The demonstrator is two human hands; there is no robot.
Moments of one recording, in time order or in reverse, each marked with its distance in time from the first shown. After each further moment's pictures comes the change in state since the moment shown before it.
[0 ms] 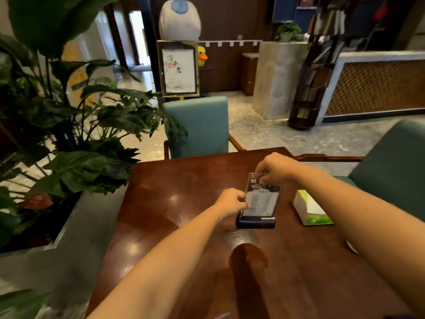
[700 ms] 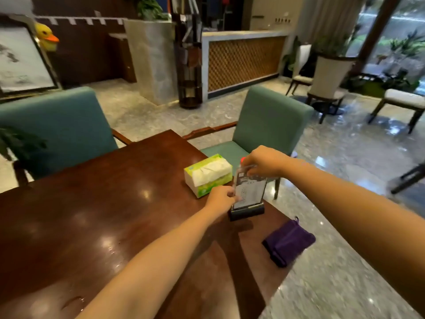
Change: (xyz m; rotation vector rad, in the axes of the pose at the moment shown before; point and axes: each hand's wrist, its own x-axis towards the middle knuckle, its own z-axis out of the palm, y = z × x) left_hand 0.035 0.154 0.225 0.010 -0.317 0.272; right_hand -0.208 0.170 0.039 0.045 -0.001 0.446
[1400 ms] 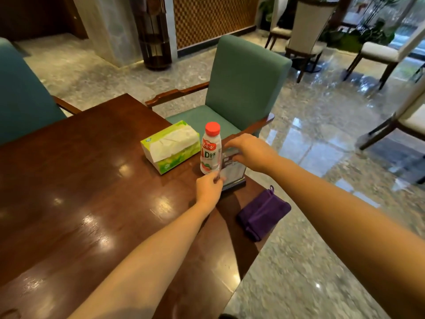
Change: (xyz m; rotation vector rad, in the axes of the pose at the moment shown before) left_hand 0.036 -0.015 0.108 -0.221 0.240 -0.098; right_hand 0.007 0.072 0.100 0.102 0.137 0.120
